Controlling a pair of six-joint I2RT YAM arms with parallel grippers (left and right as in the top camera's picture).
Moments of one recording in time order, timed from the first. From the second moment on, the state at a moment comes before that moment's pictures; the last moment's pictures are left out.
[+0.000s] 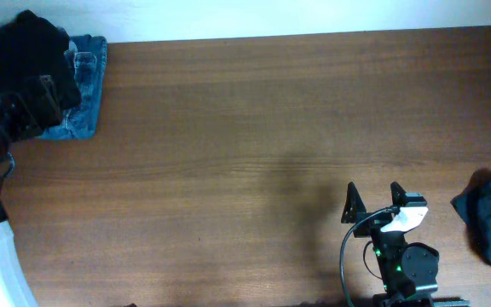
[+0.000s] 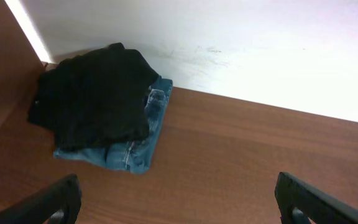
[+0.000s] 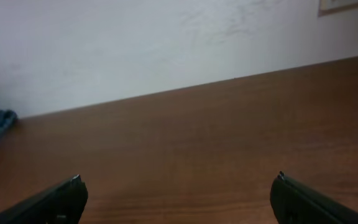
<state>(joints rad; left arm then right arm) 0.37 1.31 1.77 -0.99 0.24 0.01 0.05 0.01 0.01 -0.07 0.01 0.21</state>
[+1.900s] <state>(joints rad) 0.37 1.31 1.77 -1.08 0.24 0.01 0.05 0.01 0.01 -0.07 0.01 0.04</state>
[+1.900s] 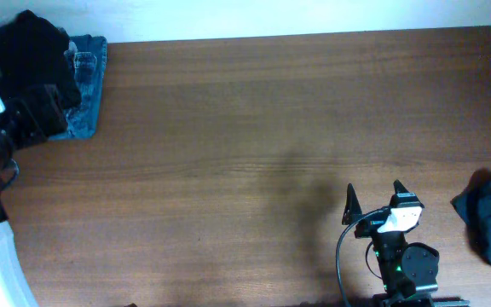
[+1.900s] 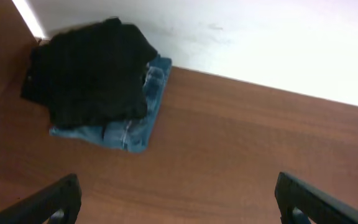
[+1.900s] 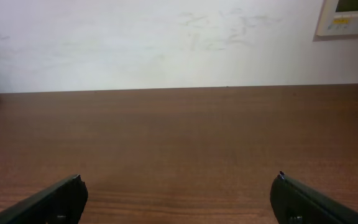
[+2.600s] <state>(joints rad) 0.14 0.69 0.83 -0.45 0.26 0.09 0.05 0.01 0.01 -0.07 0.02 0.04</state>
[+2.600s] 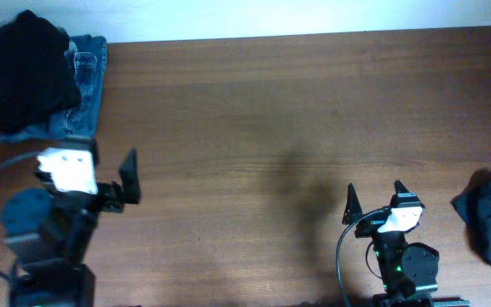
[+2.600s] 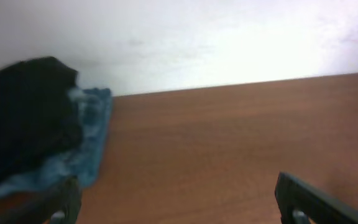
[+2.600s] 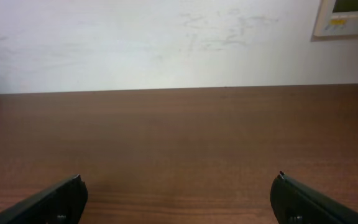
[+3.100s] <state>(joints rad) 0.06 0.41 0.16 0.20 0.32 0.09 0.05 0.01 0.01 -0.07 0.02 0.04</state>
